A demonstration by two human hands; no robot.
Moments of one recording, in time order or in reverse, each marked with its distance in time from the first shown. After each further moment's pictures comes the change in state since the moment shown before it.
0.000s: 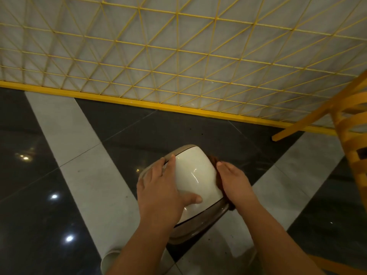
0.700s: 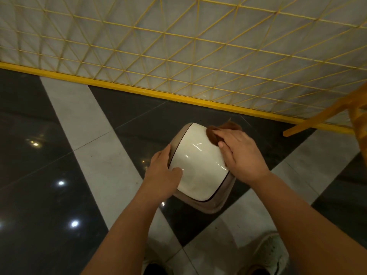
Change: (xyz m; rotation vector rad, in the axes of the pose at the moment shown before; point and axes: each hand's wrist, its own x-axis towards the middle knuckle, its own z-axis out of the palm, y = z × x) left_hand 0.003 -0.033 -0.029 -0.487 -0.229 -0.137; right_hand 0.011 -0.027 -0.005 -0.728 0.125 -0.869
